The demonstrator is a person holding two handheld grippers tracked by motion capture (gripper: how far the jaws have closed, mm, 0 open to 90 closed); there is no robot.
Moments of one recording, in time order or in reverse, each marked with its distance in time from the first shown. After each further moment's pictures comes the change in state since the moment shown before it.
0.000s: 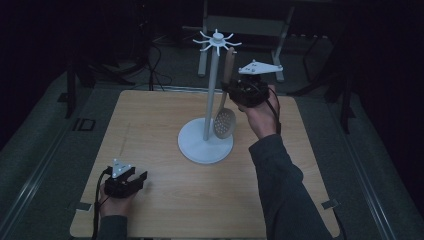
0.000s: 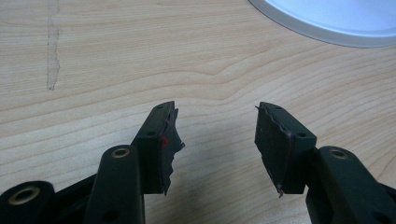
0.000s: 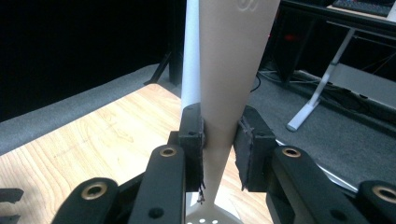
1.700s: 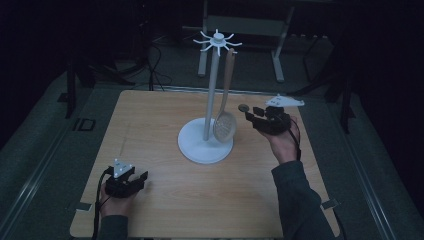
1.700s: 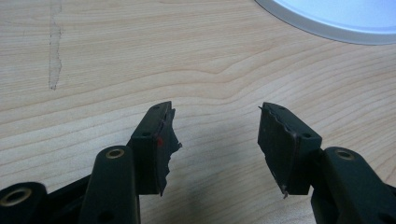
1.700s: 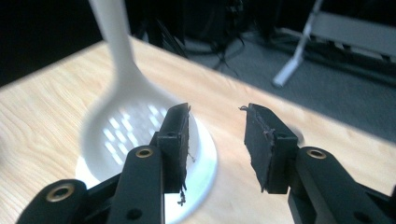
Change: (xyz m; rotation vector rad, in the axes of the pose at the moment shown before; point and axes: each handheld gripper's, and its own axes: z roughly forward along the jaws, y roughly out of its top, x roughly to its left) left arm -0.001 0.000 0.002 0.013 0.018 0.011; right arm -0.043 -0.110 -0.025 0.099 -0.071 0.102
